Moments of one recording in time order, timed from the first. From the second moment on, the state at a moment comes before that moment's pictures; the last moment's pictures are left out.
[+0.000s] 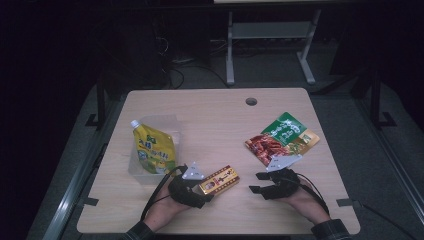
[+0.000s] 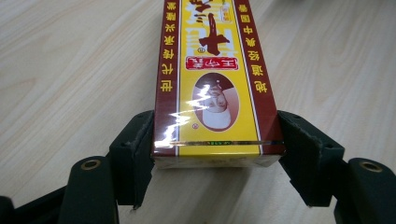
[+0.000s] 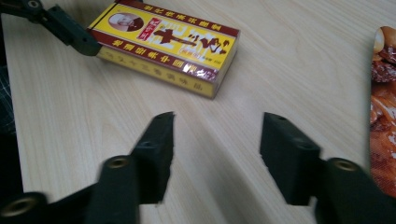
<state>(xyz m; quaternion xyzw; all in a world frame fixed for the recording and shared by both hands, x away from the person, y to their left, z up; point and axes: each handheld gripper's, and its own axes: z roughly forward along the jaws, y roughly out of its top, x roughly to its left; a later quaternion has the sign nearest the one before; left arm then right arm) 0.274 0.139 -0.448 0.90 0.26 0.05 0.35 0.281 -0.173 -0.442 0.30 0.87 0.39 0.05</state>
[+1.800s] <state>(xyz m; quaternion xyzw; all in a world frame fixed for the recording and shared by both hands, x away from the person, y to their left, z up) 0.274 0.114 -0.394 0.87 0.17 0.05 0.47 0.284 -0.135 -0.455 0.25 0.89 0.39 0.01</state>
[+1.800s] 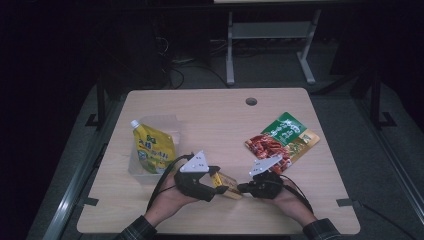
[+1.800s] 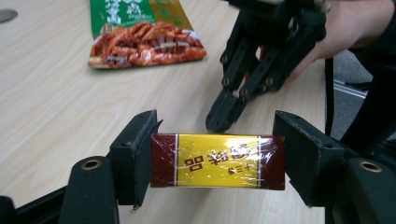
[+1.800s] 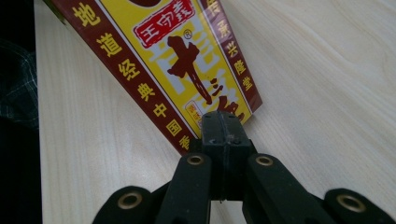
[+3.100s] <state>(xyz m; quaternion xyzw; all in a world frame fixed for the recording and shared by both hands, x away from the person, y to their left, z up) 0.295 0.071 -0.384 0.85 0.15 0.06 0.50 0.289 -0.157 -0.447 0.29 0.87 0.39 0.04</state>
